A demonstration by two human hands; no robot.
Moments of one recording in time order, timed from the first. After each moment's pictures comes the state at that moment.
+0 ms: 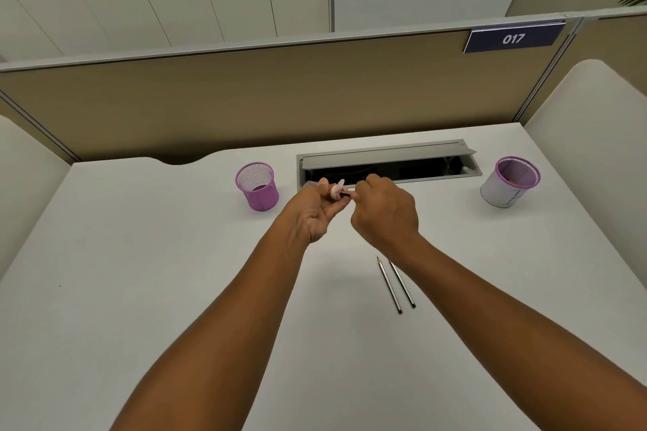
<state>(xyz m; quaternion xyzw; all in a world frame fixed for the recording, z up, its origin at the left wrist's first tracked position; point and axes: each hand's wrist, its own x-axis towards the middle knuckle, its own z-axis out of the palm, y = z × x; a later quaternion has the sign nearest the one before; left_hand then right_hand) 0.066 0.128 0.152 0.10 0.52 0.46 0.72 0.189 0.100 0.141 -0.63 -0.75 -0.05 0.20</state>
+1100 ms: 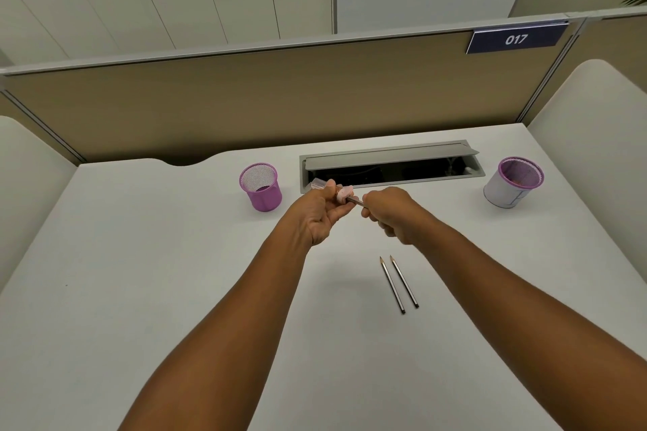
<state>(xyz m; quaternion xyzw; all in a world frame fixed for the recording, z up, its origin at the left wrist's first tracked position) 0.064 0.125 0.149 0.12 0.53 0.43 0.72 0.193 0.114 0.165 -0.74 -0.40 0.51 0.19</state>
